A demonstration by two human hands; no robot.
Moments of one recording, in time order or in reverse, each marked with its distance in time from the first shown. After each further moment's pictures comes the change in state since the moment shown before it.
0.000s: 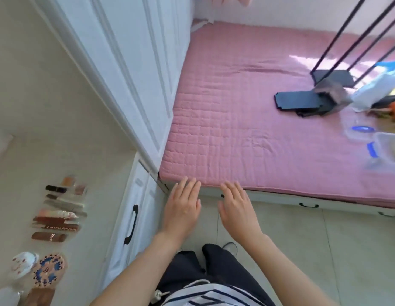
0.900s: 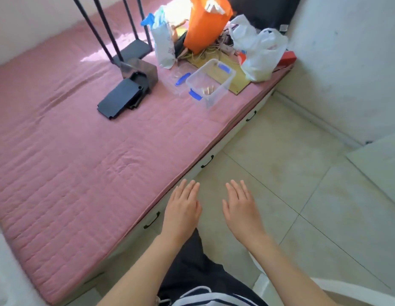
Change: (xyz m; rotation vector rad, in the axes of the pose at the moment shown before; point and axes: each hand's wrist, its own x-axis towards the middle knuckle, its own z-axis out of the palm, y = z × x) left_hand 0.111 0.367 0.133 -0.006 -0.298 0.774; right_hand -0.174 0.306 -0.089 0.093 0.183 0.902
